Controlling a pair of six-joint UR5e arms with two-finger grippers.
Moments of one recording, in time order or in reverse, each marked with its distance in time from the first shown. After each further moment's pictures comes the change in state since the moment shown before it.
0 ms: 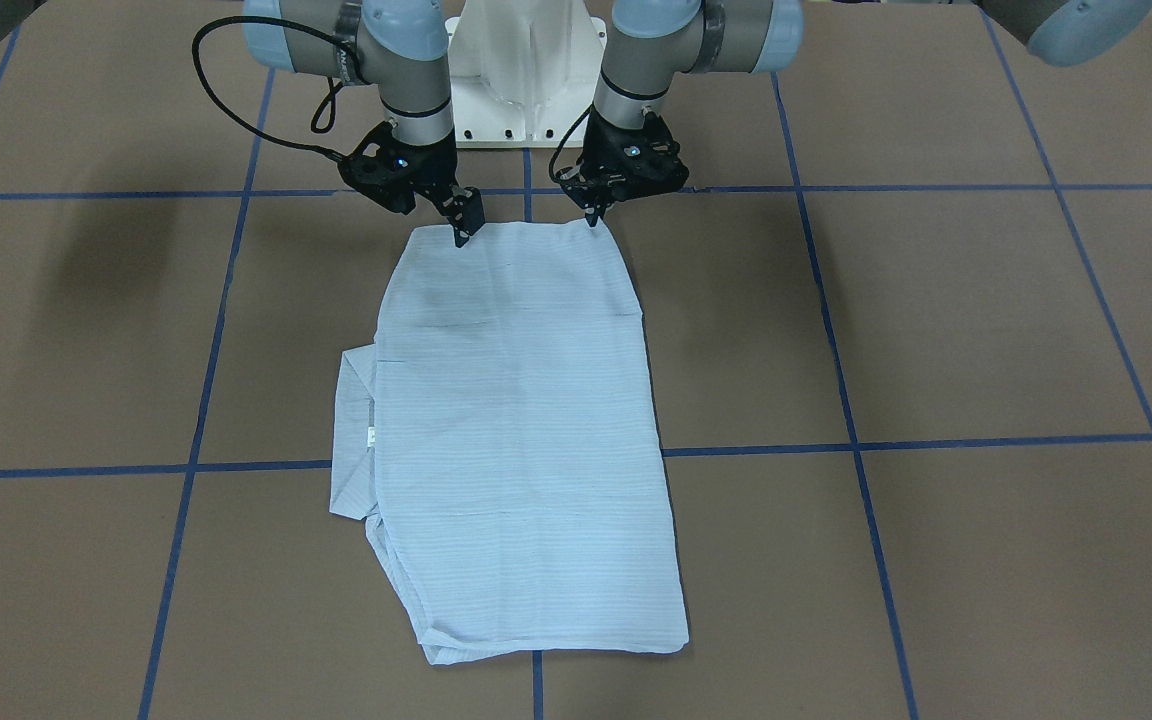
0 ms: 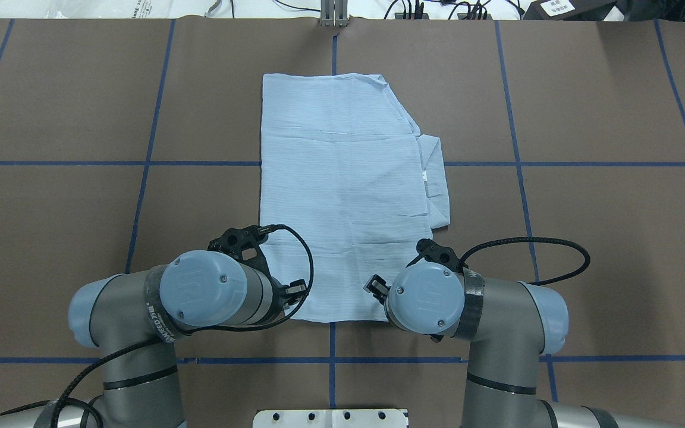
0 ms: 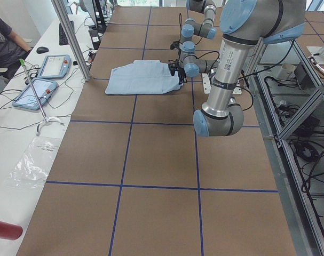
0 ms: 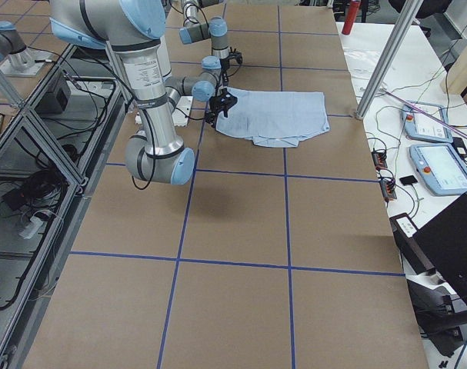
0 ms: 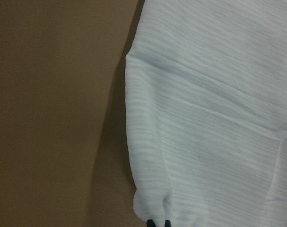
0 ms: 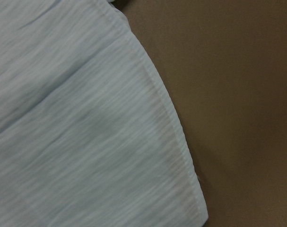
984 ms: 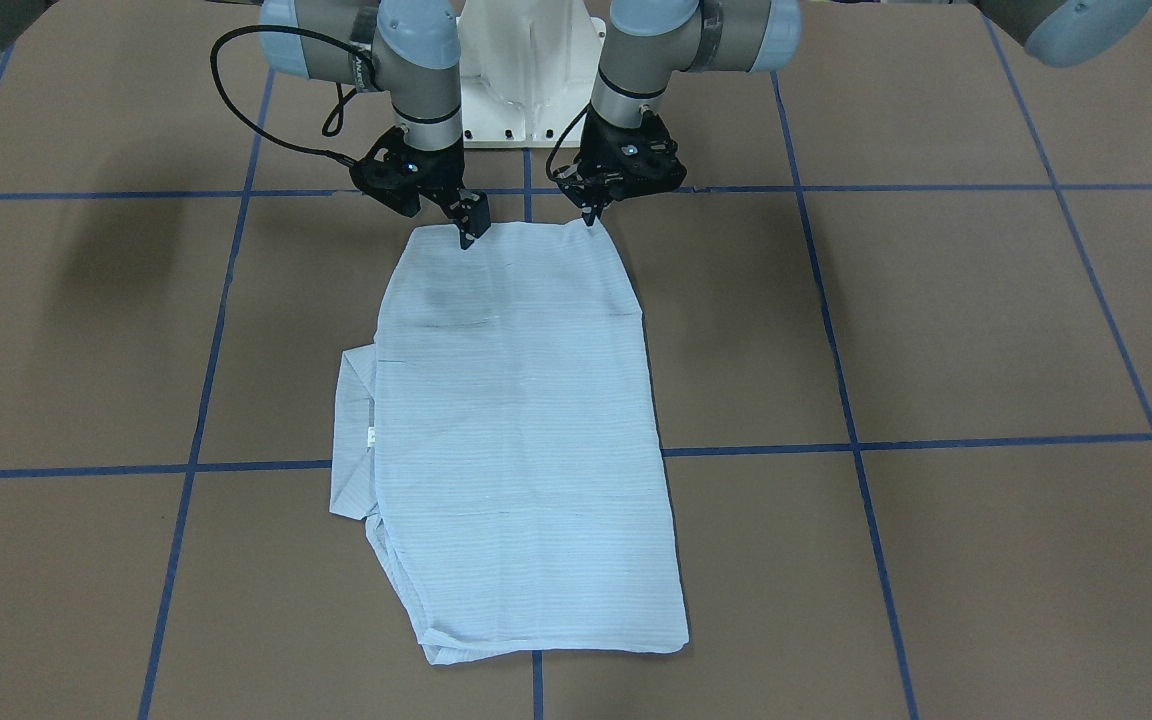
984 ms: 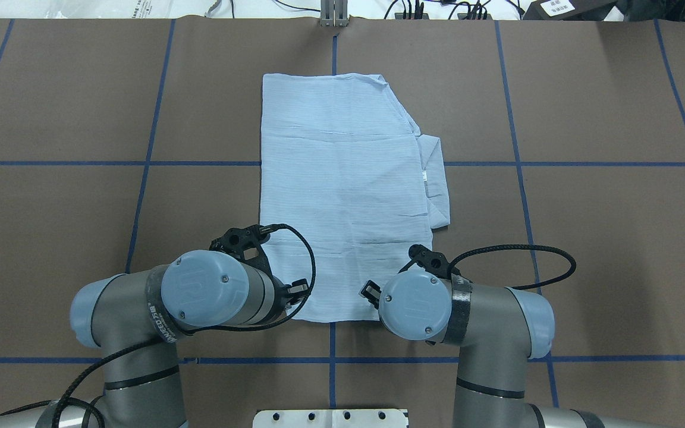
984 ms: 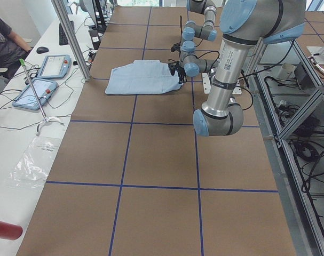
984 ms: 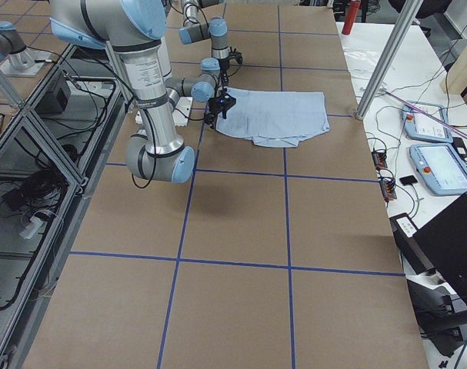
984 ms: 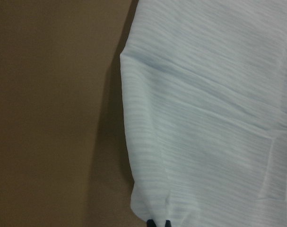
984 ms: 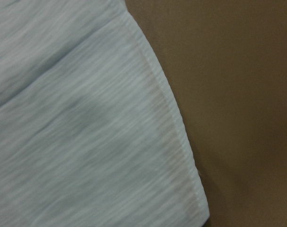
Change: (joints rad) left arm 0.001 -0.005 0.001 -0.001 0.002 -0.002; right arm -0.013 0.021 -0.031 0.002 -0.017 -0.008
